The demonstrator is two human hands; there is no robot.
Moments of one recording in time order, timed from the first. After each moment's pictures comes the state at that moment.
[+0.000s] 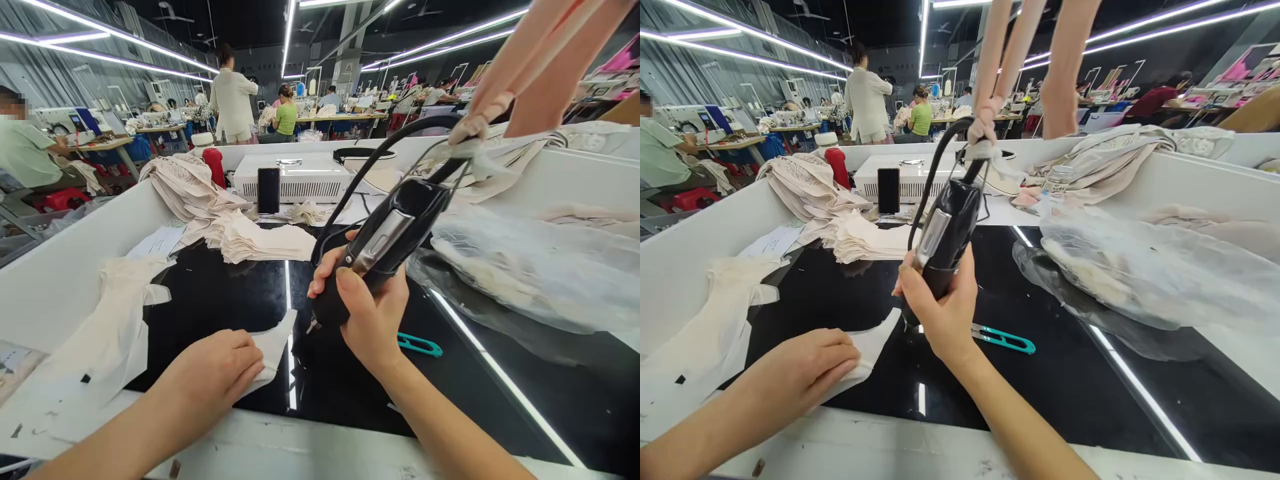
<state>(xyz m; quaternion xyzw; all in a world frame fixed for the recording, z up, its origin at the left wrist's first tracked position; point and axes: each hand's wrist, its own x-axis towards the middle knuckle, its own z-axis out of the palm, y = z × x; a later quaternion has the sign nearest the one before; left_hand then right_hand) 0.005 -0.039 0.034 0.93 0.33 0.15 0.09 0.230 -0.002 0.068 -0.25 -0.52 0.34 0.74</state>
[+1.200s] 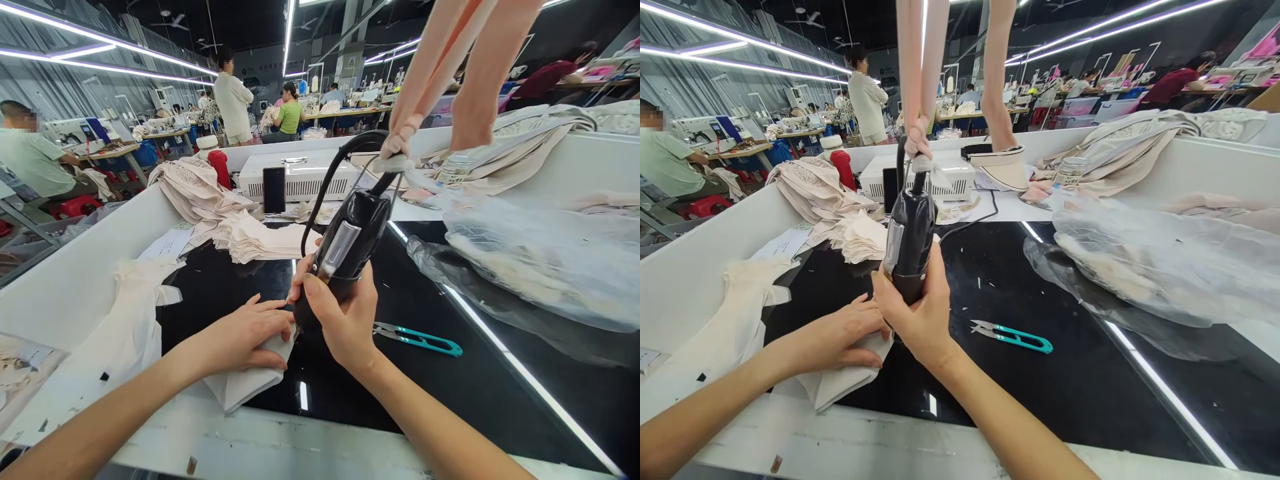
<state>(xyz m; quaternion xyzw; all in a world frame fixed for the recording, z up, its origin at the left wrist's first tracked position) 0.022 0.015 0.042 0.94 0.27 0.04 0.21 0.199 -0.003 0.058 -0.31 -0.52 0.35 0.72</state>
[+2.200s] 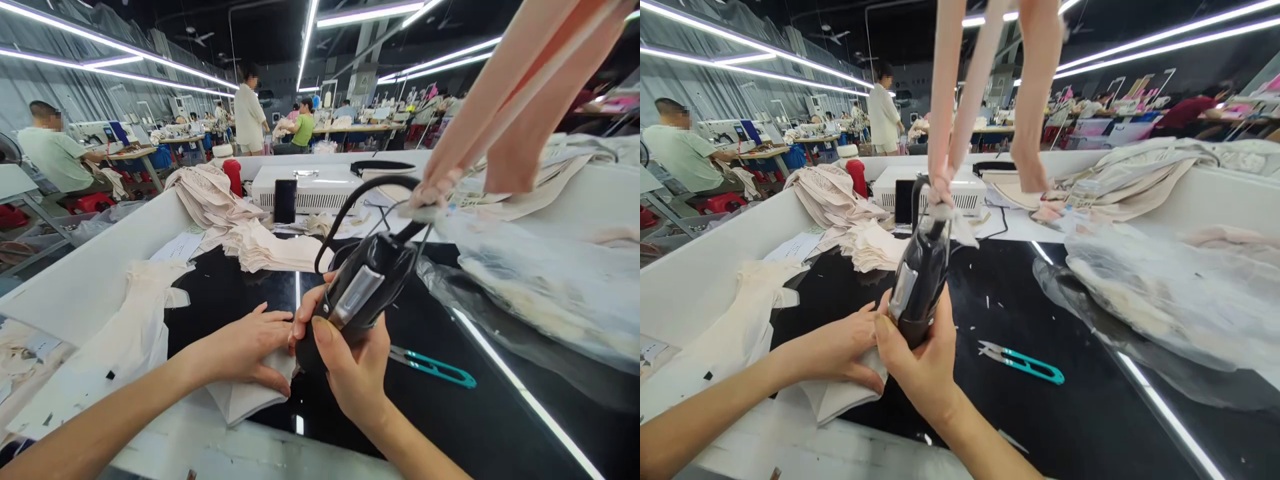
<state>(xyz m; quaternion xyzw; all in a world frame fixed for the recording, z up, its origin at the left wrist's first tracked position) 0.024 0.022 0.037 0.93 0.26 0.04 0.25 0.192 -0.026 0.046 -0.28 -0.50 0.41 0.70</state>
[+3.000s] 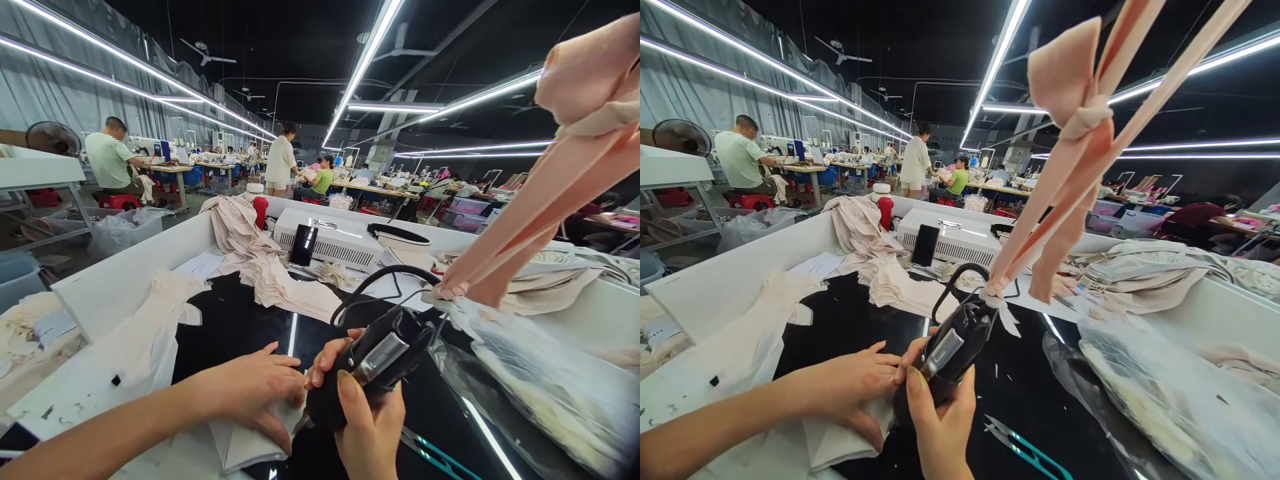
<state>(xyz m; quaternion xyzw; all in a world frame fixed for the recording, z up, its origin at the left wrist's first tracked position) 0.033 0.023 0.022 0.94 0.23 0.10 0.22 0.206 -0.021 0.037 -0.26 -0.53 0.41 0.69</state>
